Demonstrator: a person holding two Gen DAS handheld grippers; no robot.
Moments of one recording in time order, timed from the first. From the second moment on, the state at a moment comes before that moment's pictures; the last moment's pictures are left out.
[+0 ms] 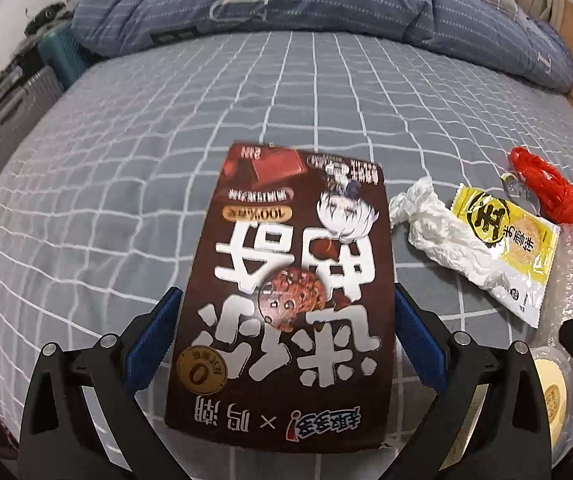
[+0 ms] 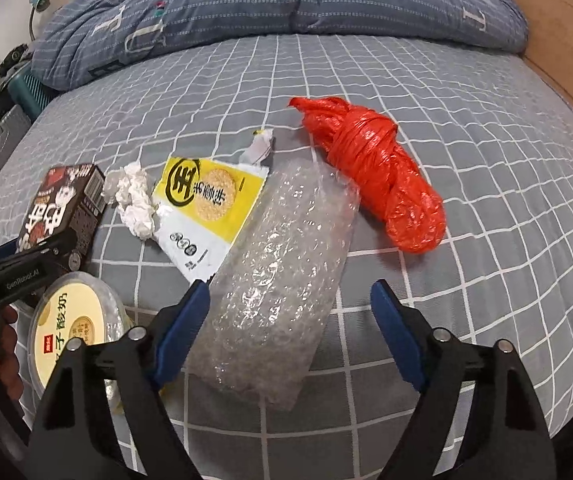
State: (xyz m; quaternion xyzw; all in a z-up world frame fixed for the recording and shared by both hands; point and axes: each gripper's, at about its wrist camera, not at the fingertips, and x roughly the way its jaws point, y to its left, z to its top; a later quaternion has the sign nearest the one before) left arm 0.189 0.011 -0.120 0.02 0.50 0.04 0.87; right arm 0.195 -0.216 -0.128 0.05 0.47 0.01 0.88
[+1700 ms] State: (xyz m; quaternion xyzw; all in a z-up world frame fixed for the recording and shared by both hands) left arm 0.086 0.010 -0.114 -0.01 0.43 0.00 0.90; right arm 0.127 -0.210 -0.073 0.03 0.42 0.02 0.91
